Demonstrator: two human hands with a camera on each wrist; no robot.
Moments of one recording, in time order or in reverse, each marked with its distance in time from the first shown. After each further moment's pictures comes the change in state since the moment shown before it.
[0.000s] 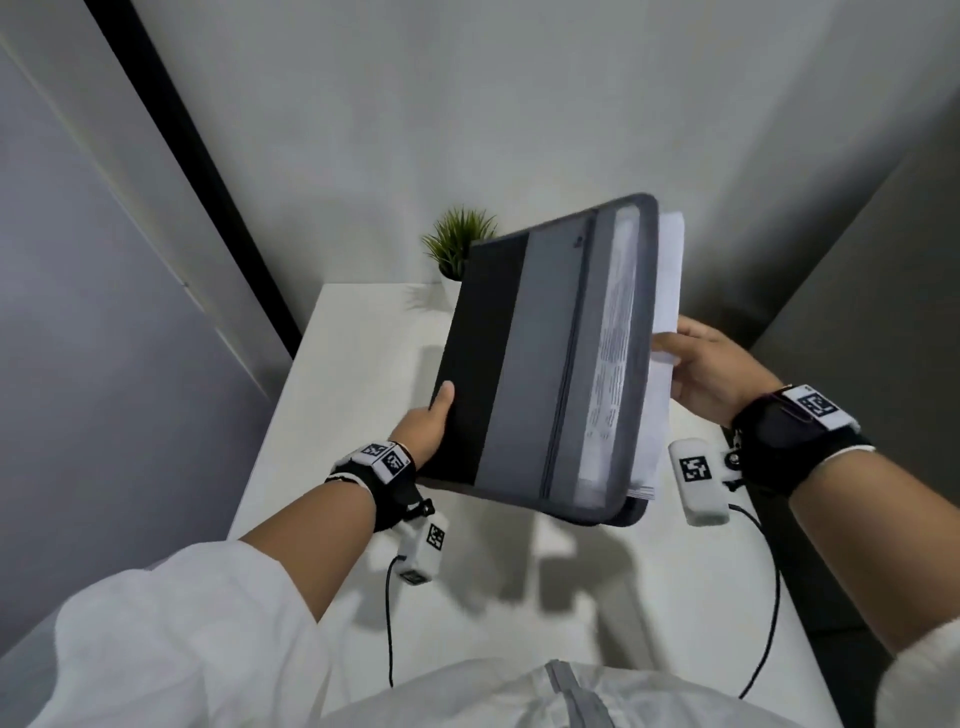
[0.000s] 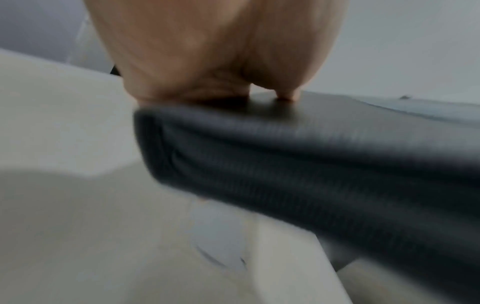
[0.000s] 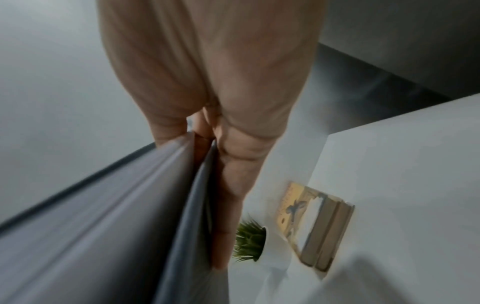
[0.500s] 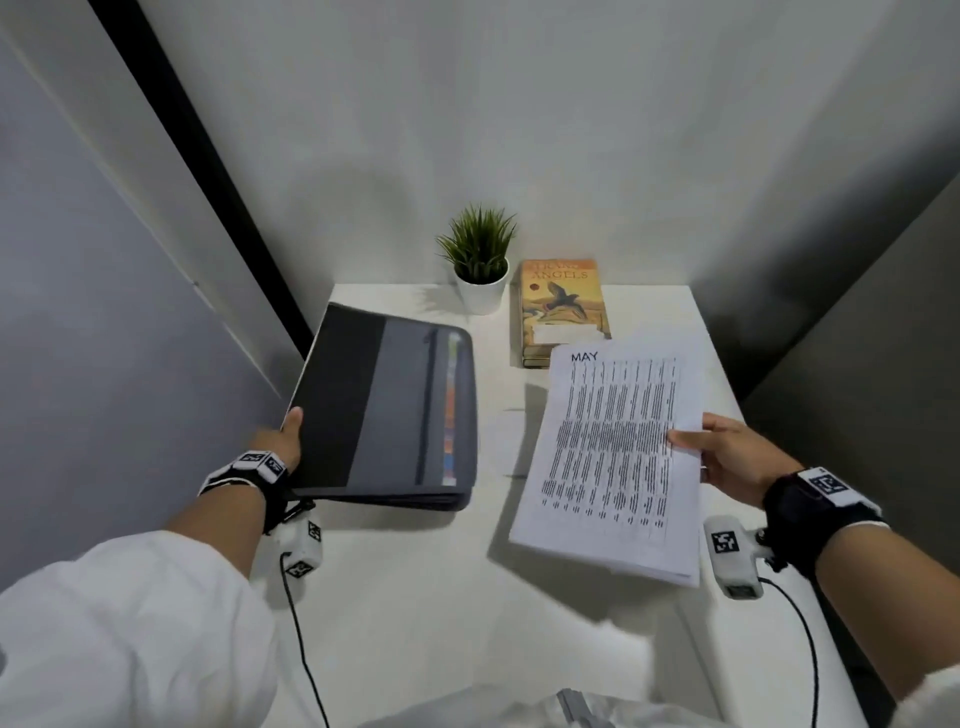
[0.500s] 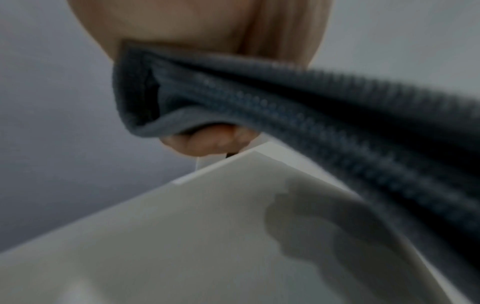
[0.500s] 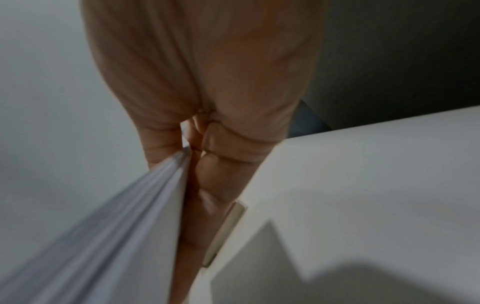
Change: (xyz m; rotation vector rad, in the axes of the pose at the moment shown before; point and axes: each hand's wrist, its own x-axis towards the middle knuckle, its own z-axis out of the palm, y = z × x) left_hand 0.088 -0.116 -0.149 0.150 0.375 -0.339; right_hand 0.033 0.093 -0.061 -0.124 0.053 0.271
